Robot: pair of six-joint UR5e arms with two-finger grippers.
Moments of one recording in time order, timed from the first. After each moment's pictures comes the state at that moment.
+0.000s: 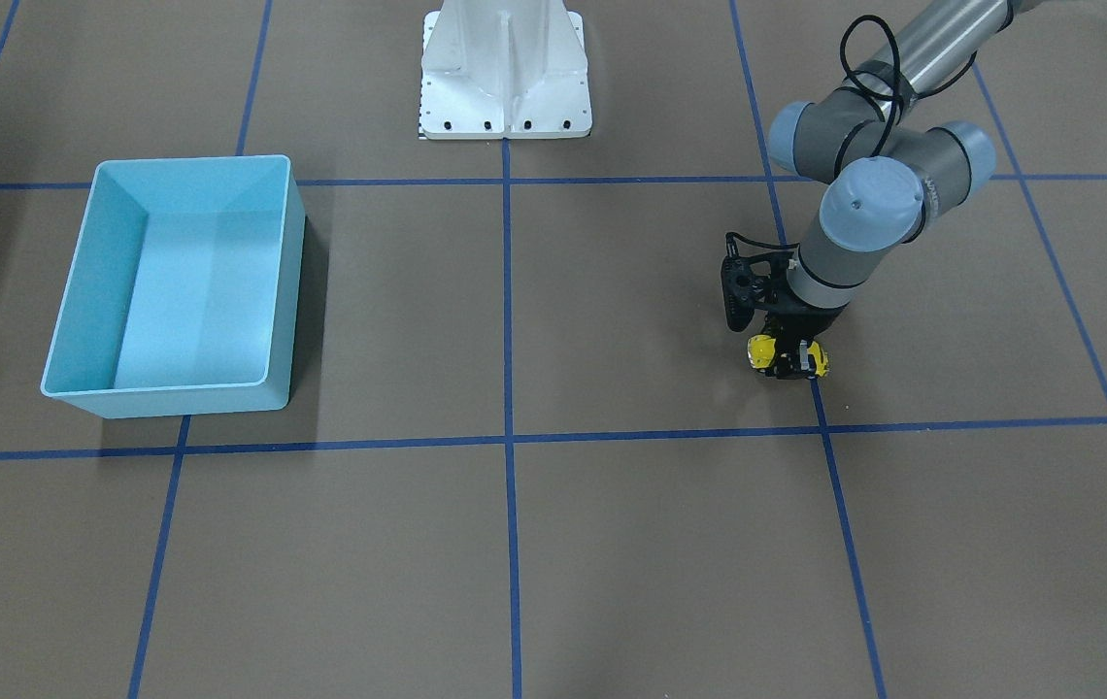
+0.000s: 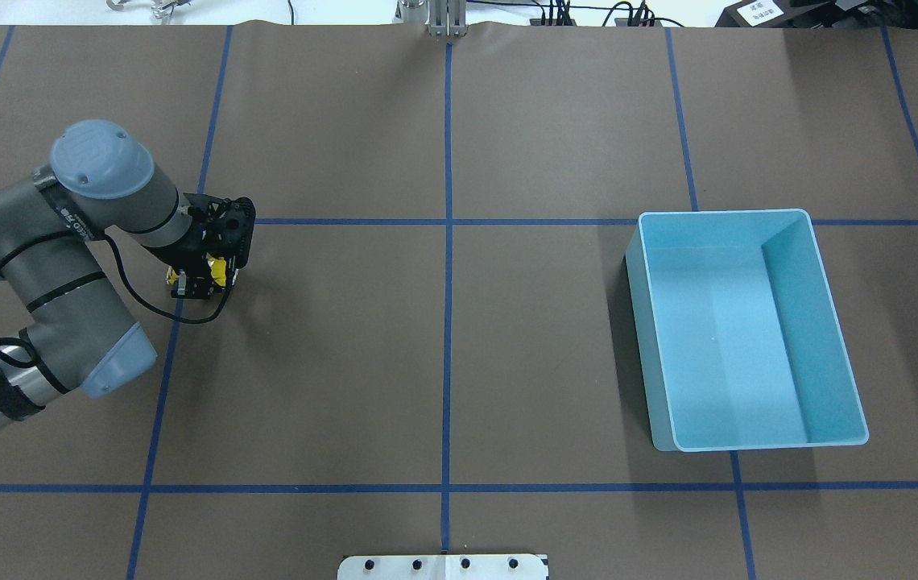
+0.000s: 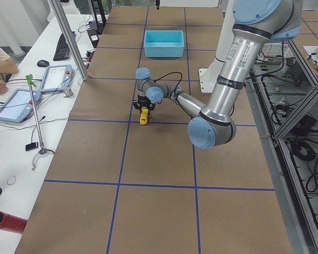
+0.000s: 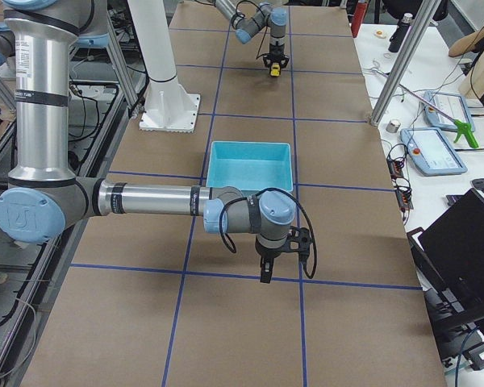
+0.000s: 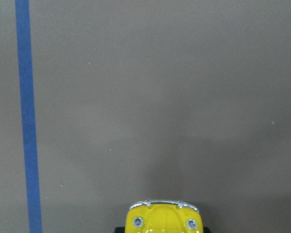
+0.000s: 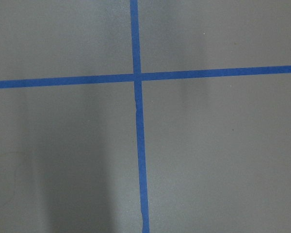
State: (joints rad) left arm -0.75 -1.95 -1.59 -1.83 -2.03 0.62; right arm 1.49 -1.65 1.64 -1.50 2.30 0.16
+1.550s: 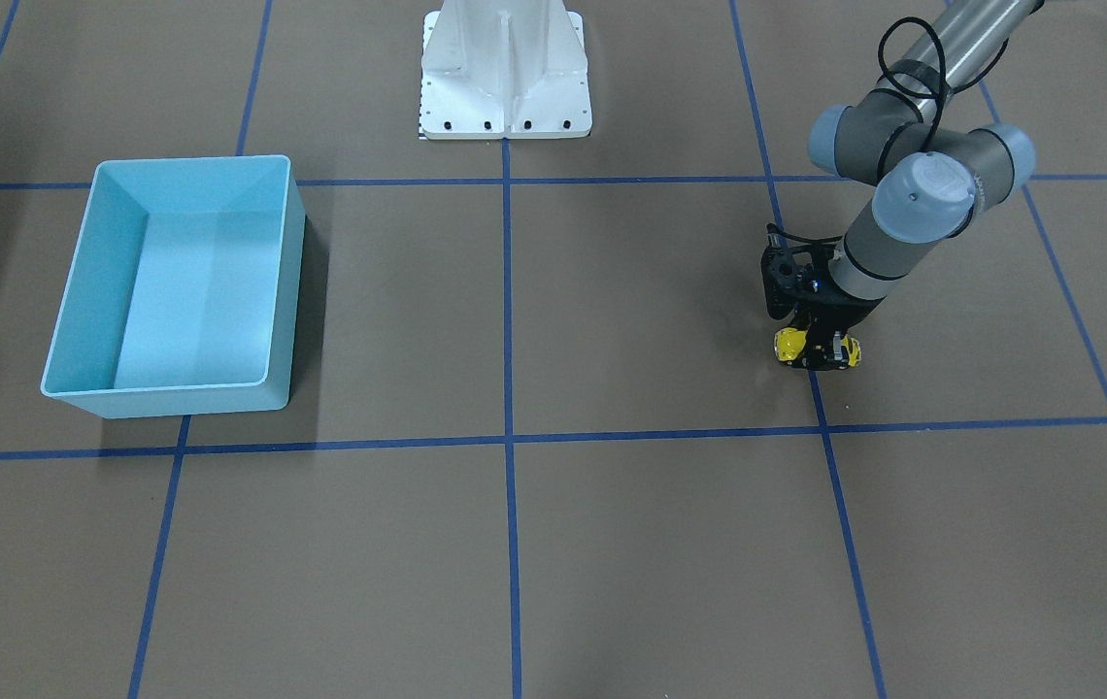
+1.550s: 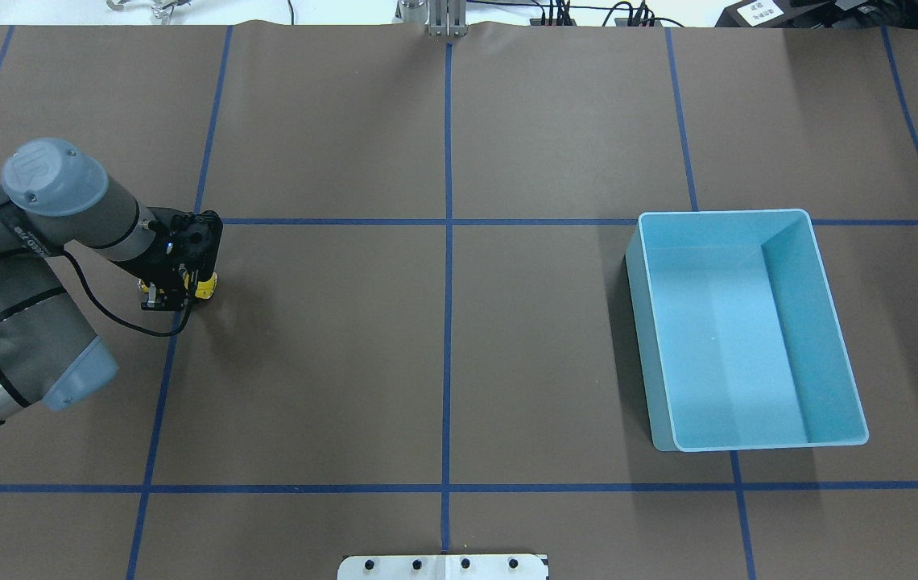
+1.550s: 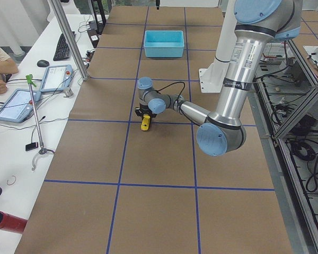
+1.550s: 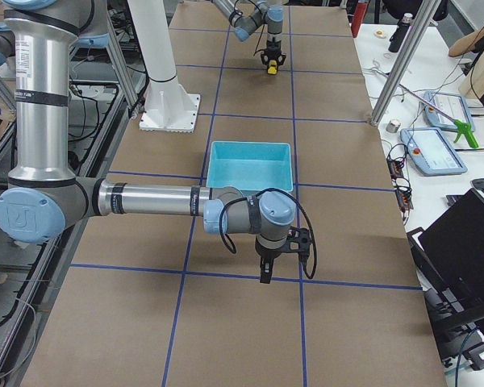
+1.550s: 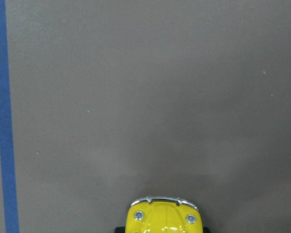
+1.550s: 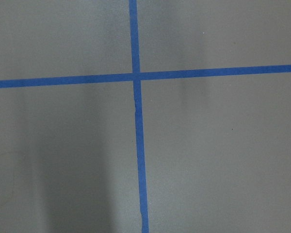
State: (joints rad) left arm -0.77 -1.85 -1.59 -1.97 -2.06 0.63; right arm 1.49 -1.65 1.63 -1.50 2.30 0.16
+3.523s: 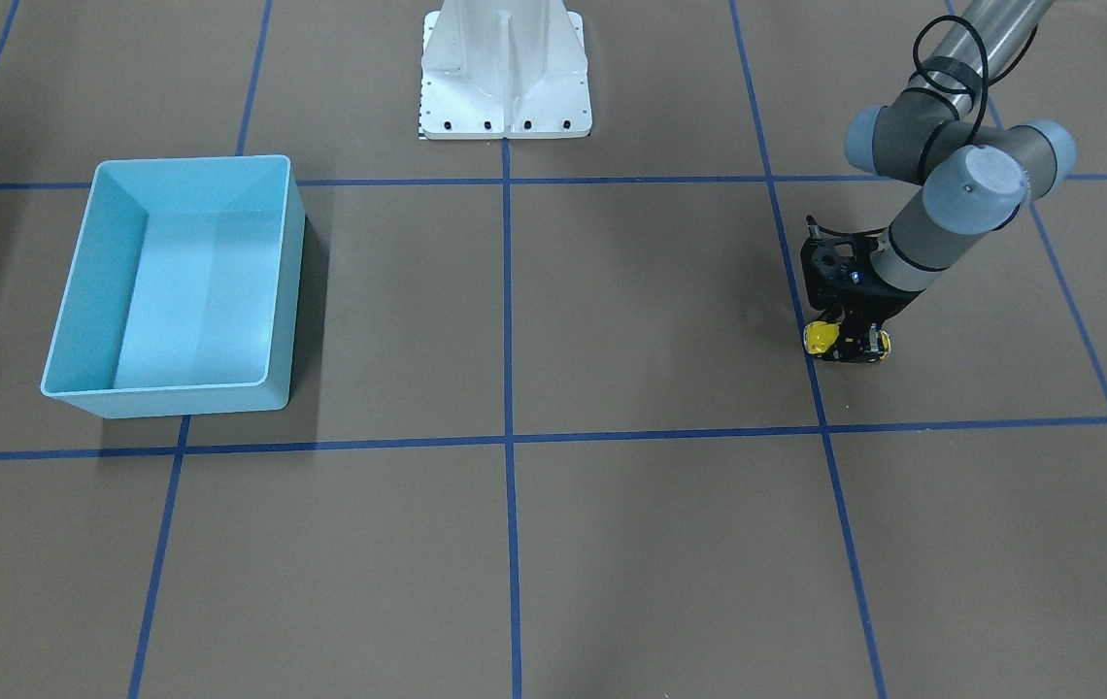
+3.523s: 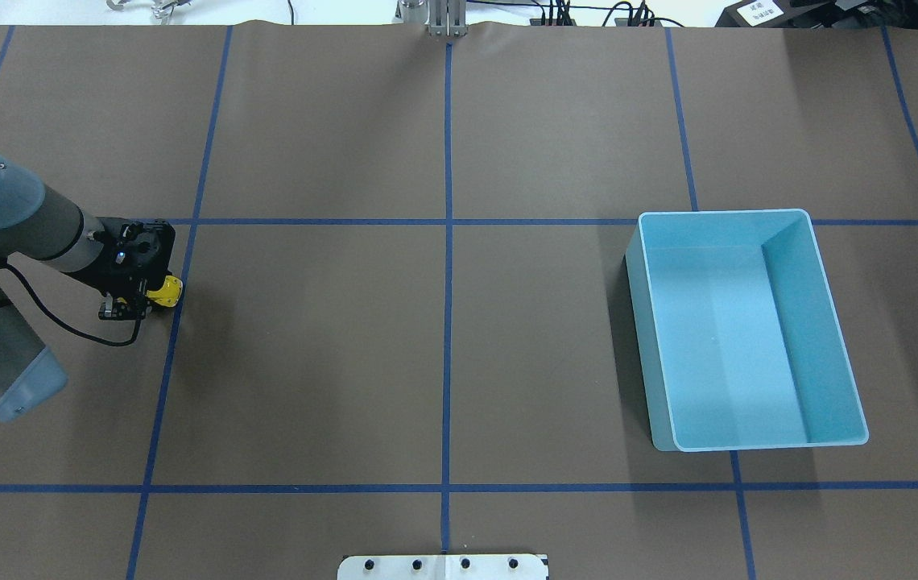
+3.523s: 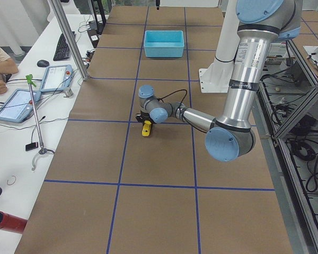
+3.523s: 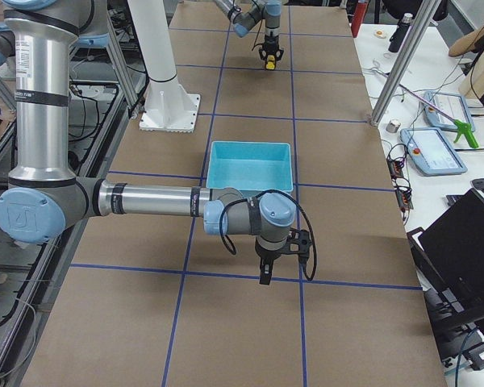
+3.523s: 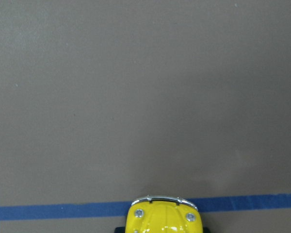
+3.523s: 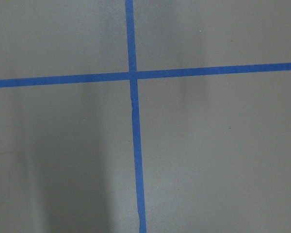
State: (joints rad) left arm -0.80 -1.76 -1.59 -2.08 -2.10 0.63; right arm 1.49 -1.65 1.63 -1.50 2.29 0.17
